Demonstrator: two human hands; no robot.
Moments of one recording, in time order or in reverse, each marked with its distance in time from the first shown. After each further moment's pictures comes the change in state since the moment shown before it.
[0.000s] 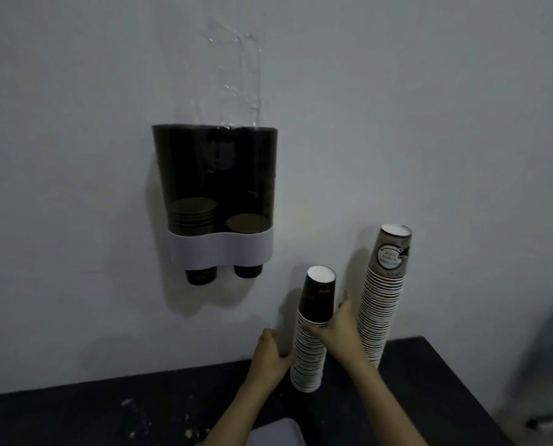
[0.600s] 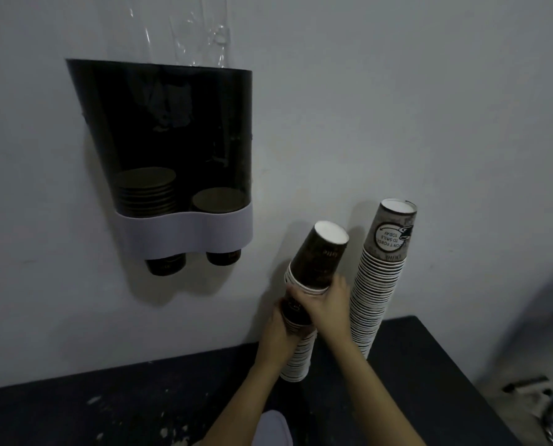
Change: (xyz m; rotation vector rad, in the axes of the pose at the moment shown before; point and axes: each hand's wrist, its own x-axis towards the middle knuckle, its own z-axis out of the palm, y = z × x) left_hand 0.054 0.003 0.049 -0.129 0.006 0.102; right_hand 0.036 0.011 0.010 0.041 0.197 -0.066
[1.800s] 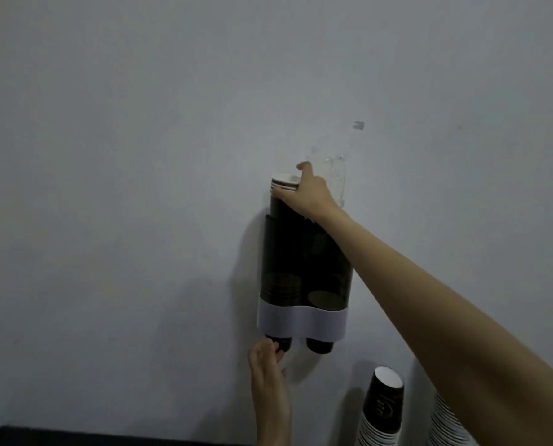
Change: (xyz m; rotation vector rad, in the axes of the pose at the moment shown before) left_hand -0.133 0.119 -0.164 -0.804 0.636 0.119; right_hand 0.015 -0.382 0.014 -0.129 -0.179 -0.612
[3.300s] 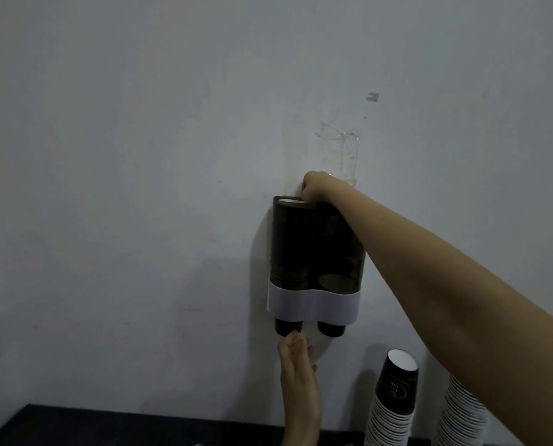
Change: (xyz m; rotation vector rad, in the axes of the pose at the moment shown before) left_hand -0.007 -0.023 0.007 0.066 -0.110 -0.028; right_hand 0.037 0.027 0.017 -0.586 -0.336 0.058
